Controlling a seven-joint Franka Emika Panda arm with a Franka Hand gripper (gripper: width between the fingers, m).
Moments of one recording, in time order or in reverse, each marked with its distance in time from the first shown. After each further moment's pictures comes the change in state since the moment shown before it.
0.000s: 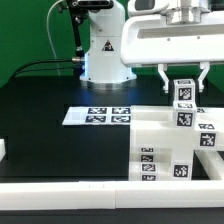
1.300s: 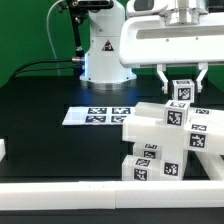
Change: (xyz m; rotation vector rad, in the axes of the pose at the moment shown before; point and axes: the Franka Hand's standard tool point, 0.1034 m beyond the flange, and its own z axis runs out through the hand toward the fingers) arm -0.006 -0.001 -0.001 0.006 0.007 -0.038
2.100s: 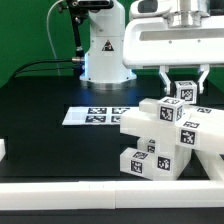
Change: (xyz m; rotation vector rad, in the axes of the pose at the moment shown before) arm -0.012 -0.004 0.001 0.002 -0.001 -0.058
